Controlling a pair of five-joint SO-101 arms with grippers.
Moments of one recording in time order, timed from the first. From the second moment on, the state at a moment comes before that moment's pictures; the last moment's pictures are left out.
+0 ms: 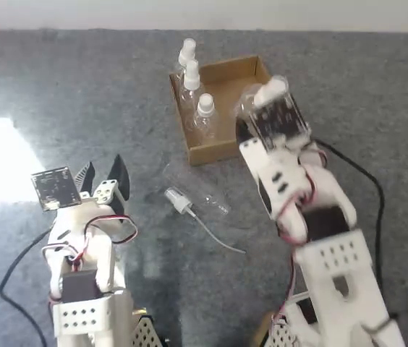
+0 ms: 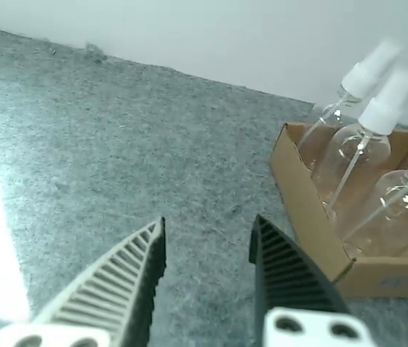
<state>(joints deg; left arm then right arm) -13.0 -91.4 88.8 39.2 13.9 -20.2 -45.4 43.3 32.6 16.0</state>
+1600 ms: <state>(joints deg) -13.0 -91.4 88.8 38.6 13.9 -14.4 39.1 -23.5 31.2 16.2</state>
